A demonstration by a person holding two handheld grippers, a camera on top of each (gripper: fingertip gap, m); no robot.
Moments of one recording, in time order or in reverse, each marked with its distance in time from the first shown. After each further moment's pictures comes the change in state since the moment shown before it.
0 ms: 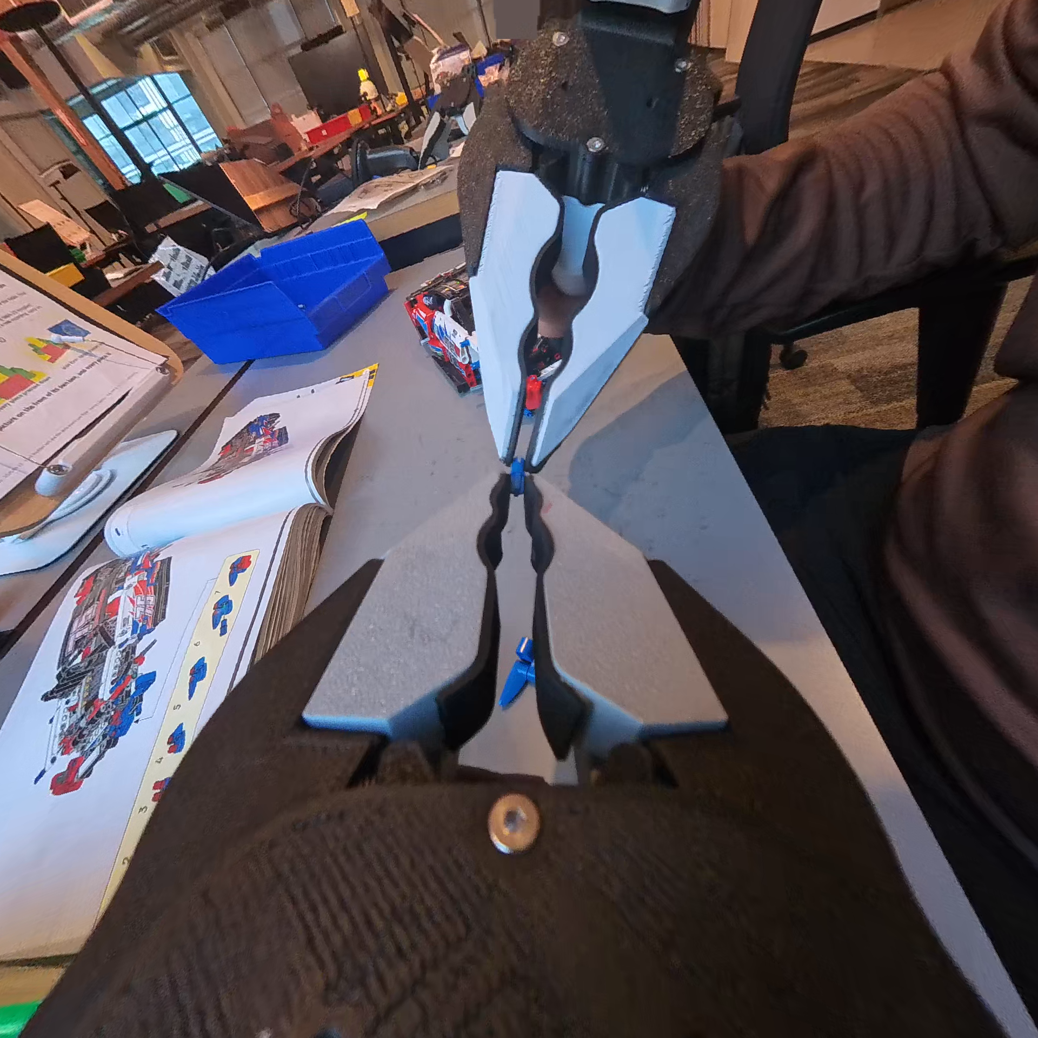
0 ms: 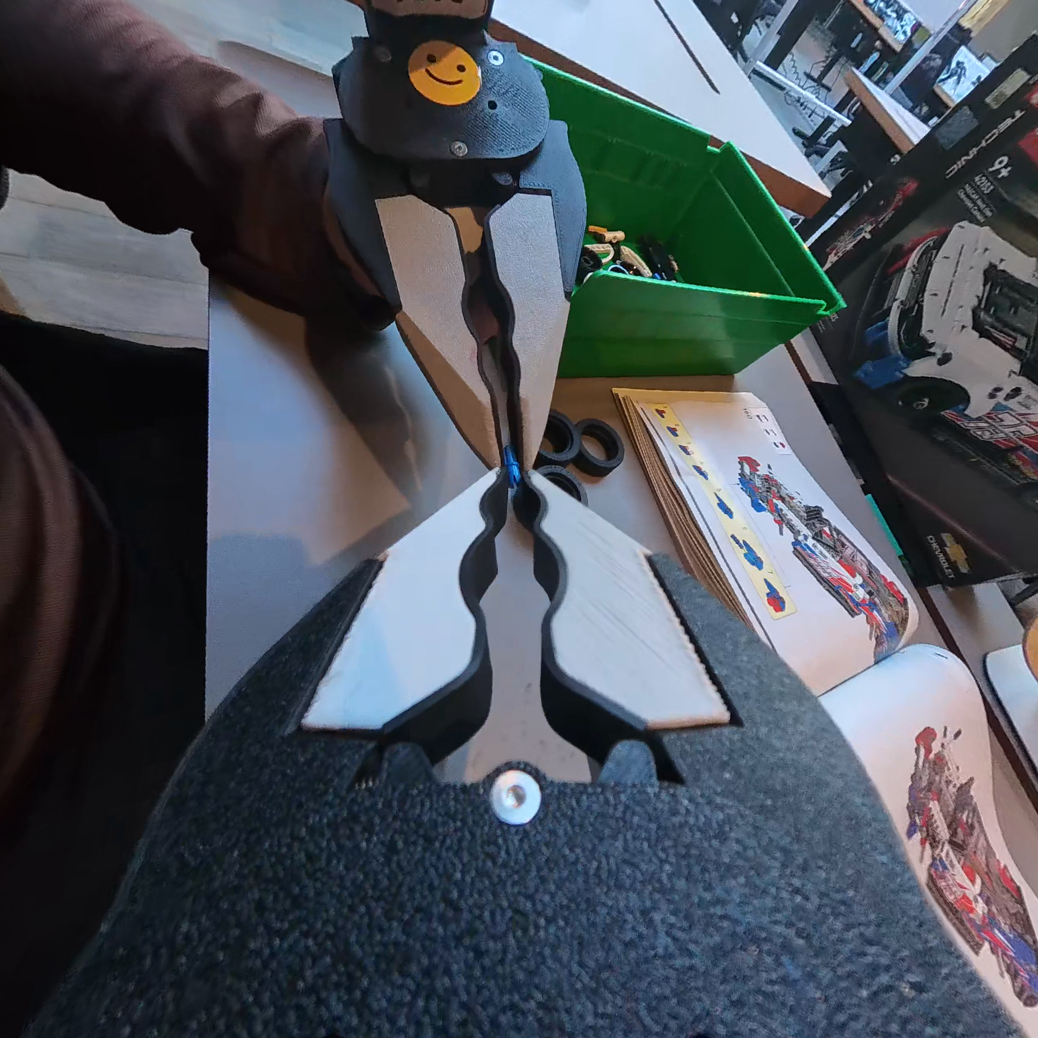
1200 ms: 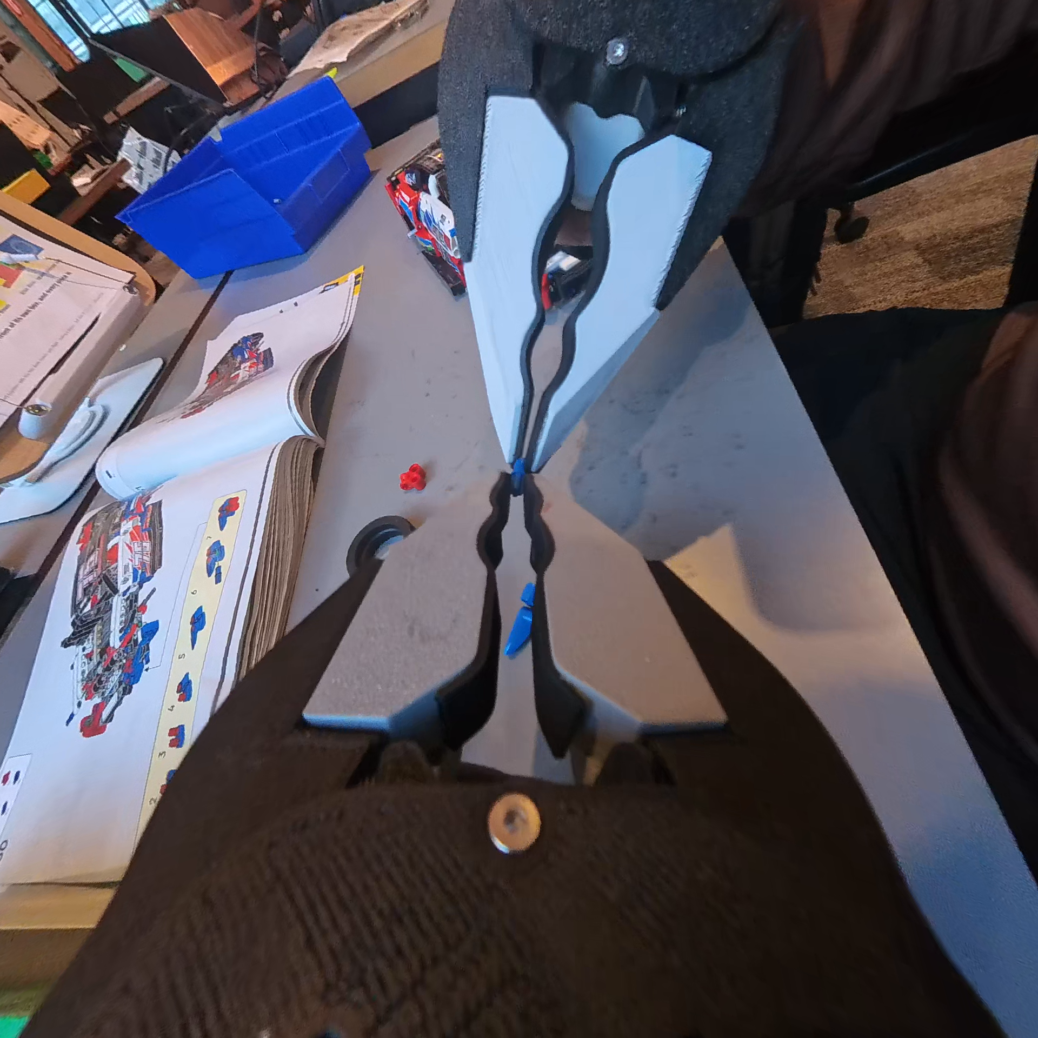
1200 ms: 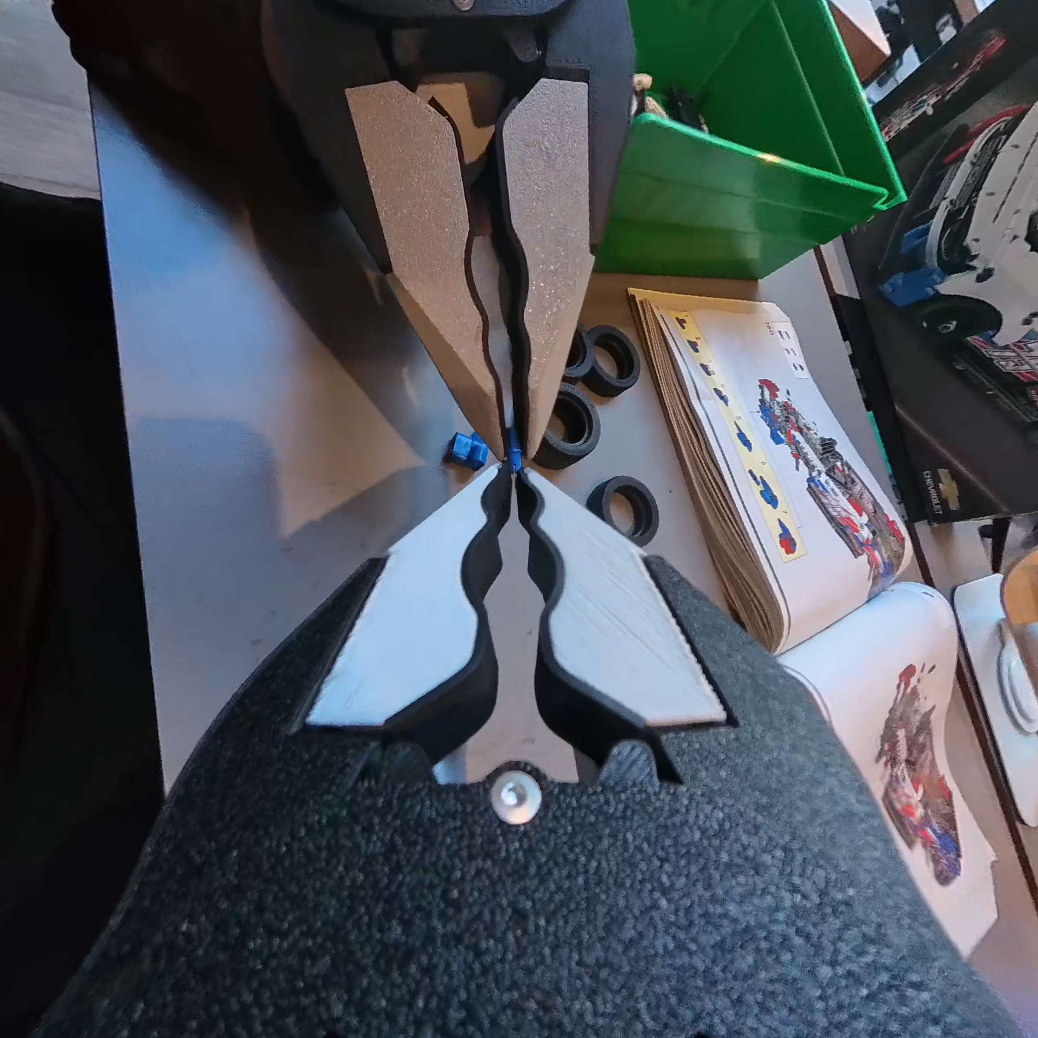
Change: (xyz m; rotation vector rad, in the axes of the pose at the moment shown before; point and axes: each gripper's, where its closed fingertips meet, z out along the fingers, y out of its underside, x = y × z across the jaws) left arm 0.001 0.037 0.013 -0.197 -0.019 0.061; right arm -0.006 0.040 0.017 -0.200 0.040 -0.062
